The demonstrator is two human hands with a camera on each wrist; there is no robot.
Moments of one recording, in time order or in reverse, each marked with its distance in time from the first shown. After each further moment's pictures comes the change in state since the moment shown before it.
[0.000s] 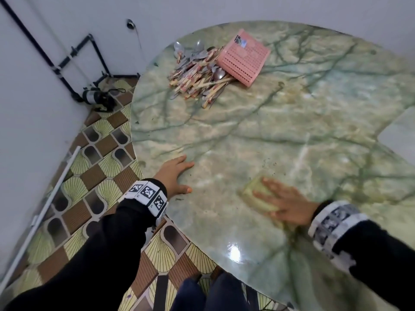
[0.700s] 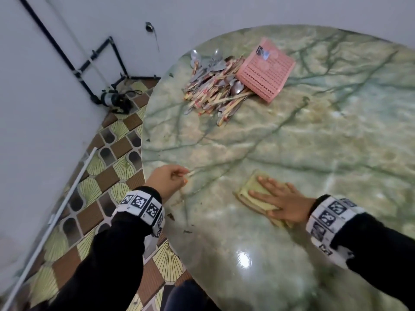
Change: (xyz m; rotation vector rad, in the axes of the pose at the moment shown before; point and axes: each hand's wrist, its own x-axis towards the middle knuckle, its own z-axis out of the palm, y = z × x) left_hand 0.035 -0.023 -0.040 -0.412 0.195 -0.211; right_hand 0.072 0.021 -0.065 0.019 -0.014 -0.061
